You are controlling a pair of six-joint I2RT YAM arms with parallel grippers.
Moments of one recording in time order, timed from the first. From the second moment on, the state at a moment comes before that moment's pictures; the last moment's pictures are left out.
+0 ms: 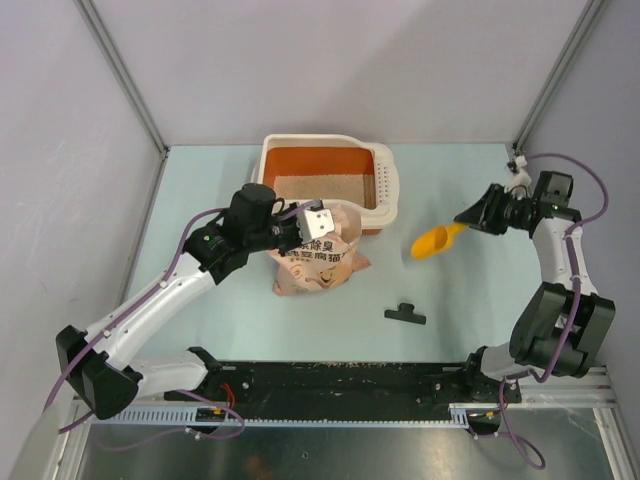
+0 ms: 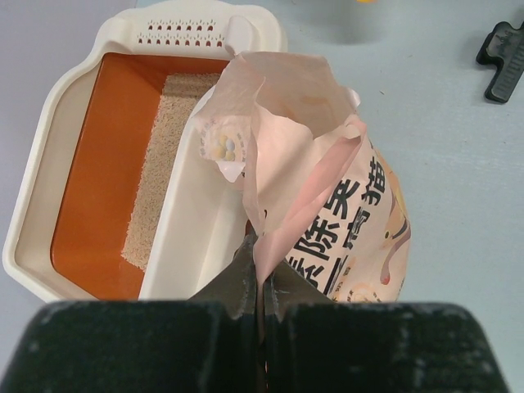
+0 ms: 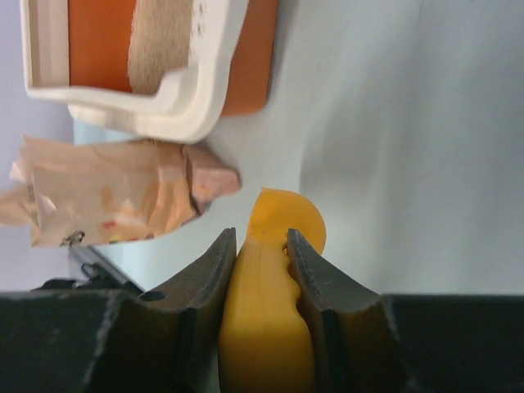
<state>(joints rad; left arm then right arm) -0.68 1.18 1.14 -0.49 0.28 0.68 -0.33 1.42 1.16 -0.58 -0.83 0.12</state>
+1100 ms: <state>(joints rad) -0.68 1.10 1.07 -0.47 0.29 0.65 -0.62 1.56 0.96 -0.64 -0.71 0.24</state>
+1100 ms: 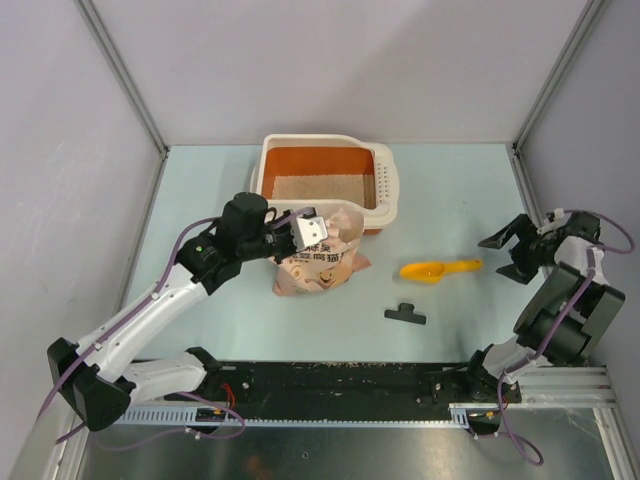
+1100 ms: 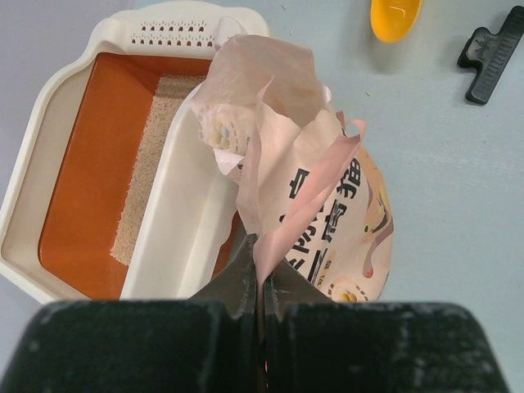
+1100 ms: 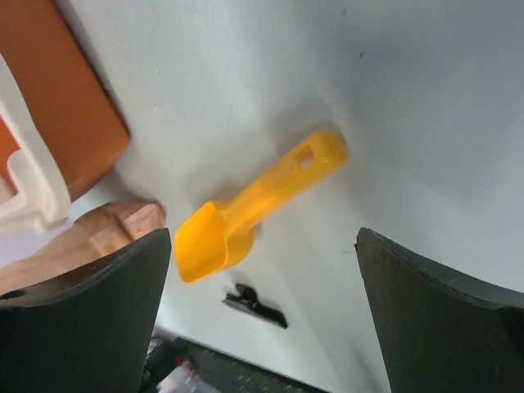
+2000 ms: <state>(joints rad) -0.68 1.10 1.07 -0.47 0.29 0.64 0.32 1.43 1.24 -0.47 -0.59 0.33</state>
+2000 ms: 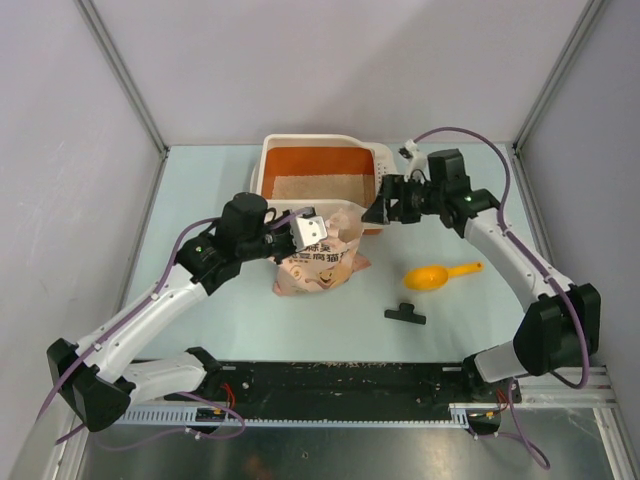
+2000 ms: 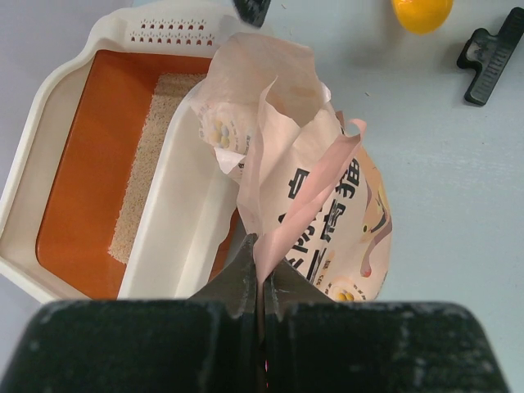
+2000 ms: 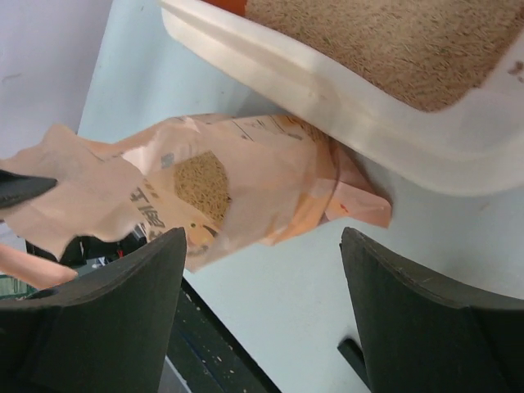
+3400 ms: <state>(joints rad) -0.69 1.13 1.12 -0.49 0.48 0.63 0.26 1.33 1.29 -0.66 -0.63 0.11</state>
